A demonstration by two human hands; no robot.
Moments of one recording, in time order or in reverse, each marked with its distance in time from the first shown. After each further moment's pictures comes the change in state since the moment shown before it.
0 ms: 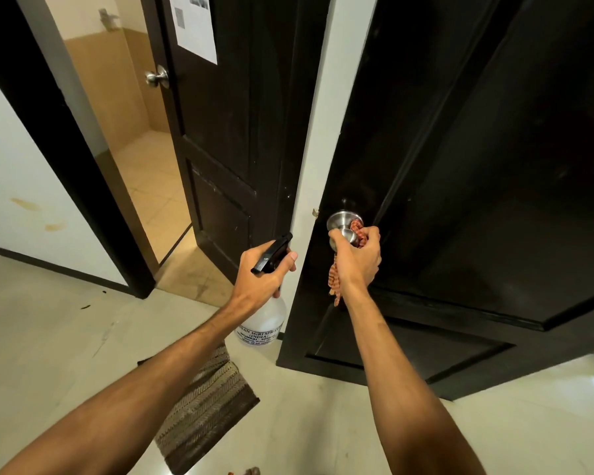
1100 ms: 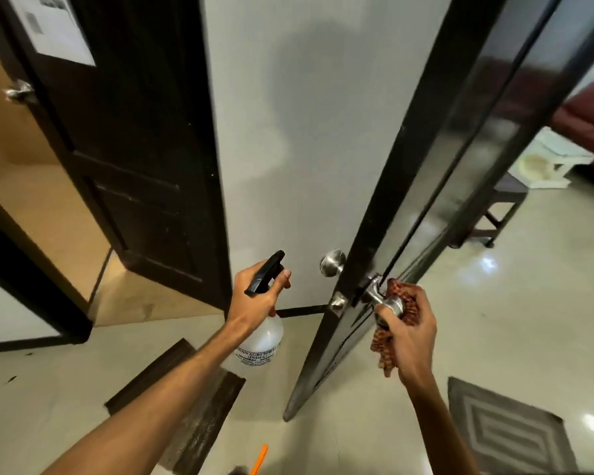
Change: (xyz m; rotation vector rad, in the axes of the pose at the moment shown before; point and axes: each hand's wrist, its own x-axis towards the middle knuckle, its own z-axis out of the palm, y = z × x) left_hand -0.142 0.016 0.000 -0.023 -0.285 0.042; right_hand -0.240 0.078 -0.230 0.125 0.173 0.017
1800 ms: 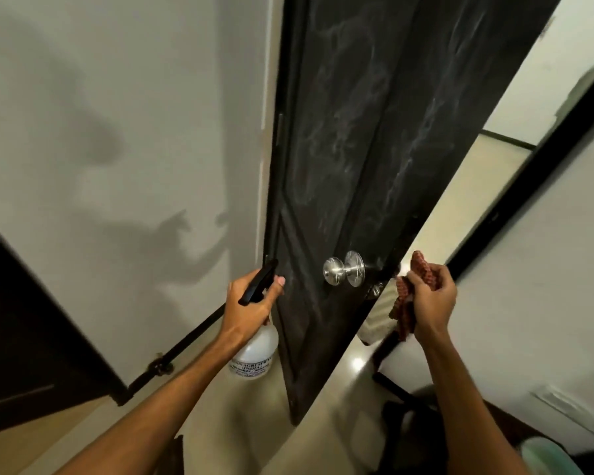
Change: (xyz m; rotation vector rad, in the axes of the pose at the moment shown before) left_hand -0.020 0.031 0.090 -0.243 -0.736 0.142; right_hand -0.114 -0.025 -0.135 -0.123 1.026 0.106
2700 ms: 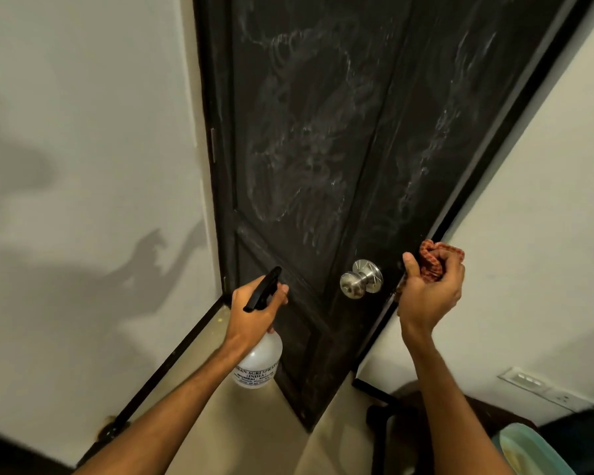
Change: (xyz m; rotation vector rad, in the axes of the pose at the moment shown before) left_hand 0.080 -0.014 0.105 -0.076 -0.176 0.007; right_hand 0.067 -0.016 -0.015 -0.062 0.438 -0.308
